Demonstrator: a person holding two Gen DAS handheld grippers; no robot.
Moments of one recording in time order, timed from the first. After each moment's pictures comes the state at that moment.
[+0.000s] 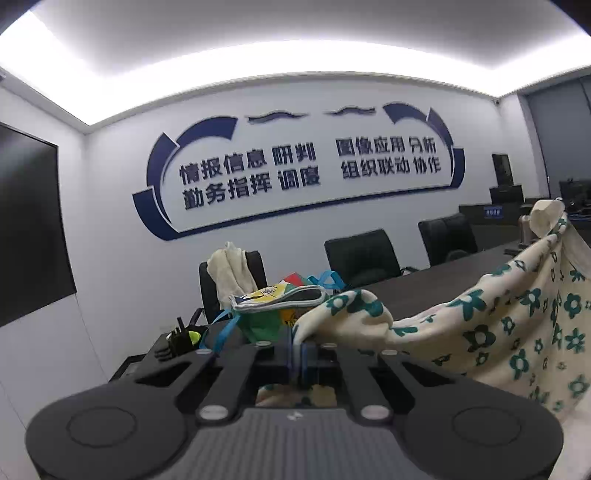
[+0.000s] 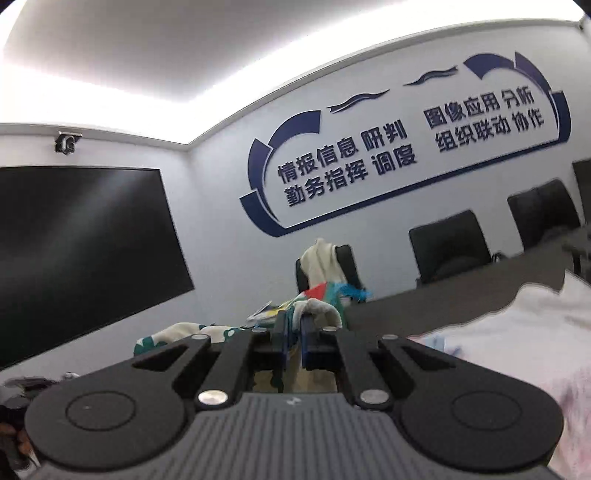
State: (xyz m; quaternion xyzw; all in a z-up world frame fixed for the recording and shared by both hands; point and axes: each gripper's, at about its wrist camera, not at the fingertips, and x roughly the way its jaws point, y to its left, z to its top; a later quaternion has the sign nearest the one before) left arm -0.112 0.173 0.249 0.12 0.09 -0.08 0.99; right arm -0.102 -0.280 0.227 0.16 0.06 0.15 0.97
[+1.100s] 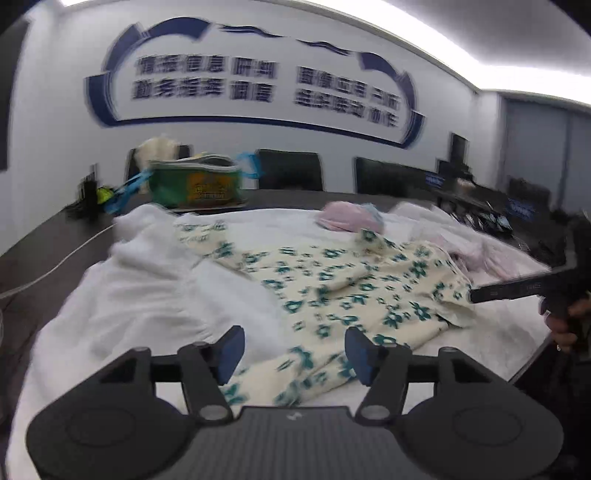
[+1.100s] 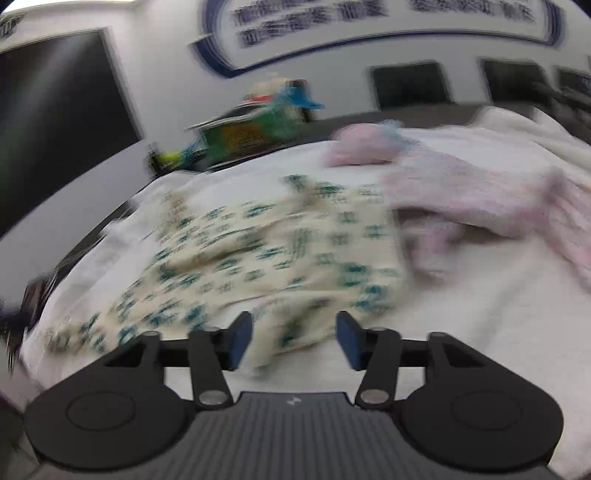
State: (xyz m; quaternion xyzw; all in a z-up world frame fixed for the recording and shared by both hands) left arm -0.177 0.139 0.068 0.02 0.23 -0.21 0.95; right arm -0.117 -0.233 0.028 0.08 0.31 0.13 0.94
